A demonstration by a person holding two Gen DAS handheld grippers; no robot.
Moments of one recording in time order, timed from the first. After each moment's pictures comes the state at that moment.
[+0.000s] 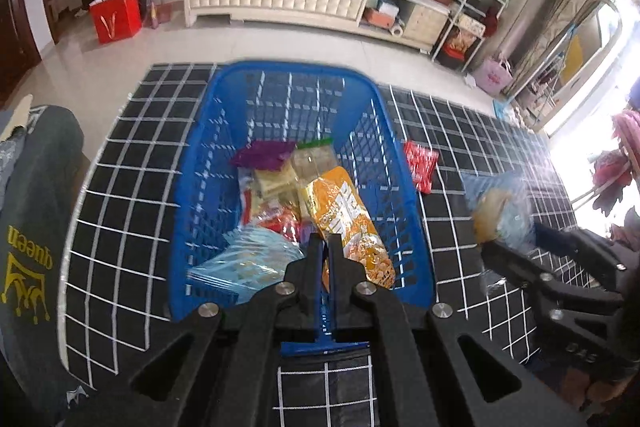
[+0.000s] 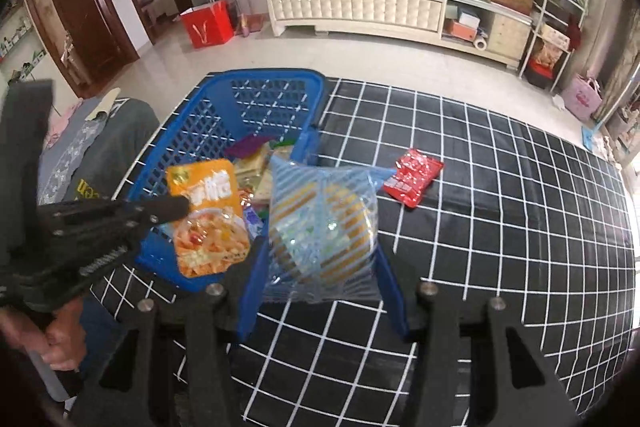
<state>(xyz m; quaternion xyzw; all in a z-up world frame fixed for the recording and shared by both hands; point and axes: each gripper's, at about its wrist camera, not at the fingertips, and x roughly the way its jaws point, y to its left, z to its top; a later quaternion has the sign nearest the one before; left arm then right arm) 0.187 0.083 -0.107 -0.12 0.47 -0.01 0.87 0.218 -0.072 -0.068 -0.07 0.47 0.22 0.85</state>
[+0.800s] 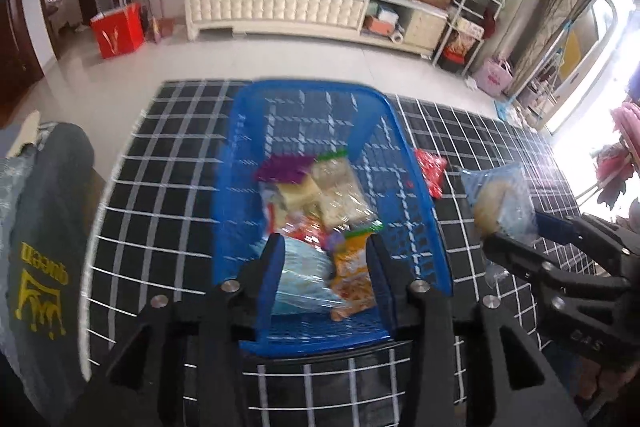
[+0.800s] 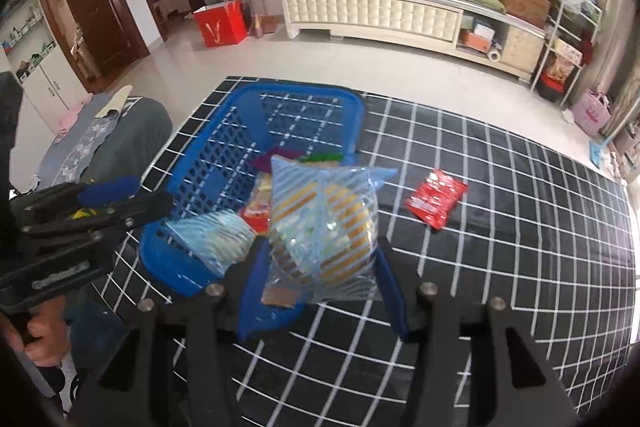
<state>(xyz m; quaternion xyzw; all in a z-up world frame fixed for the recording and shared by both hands) 0.166 0.110 -0.078 -0.10 0.45 0.01 0.89 0.226 -0.028 -0.056 -0.08 0.47 0.25 0.85</state>
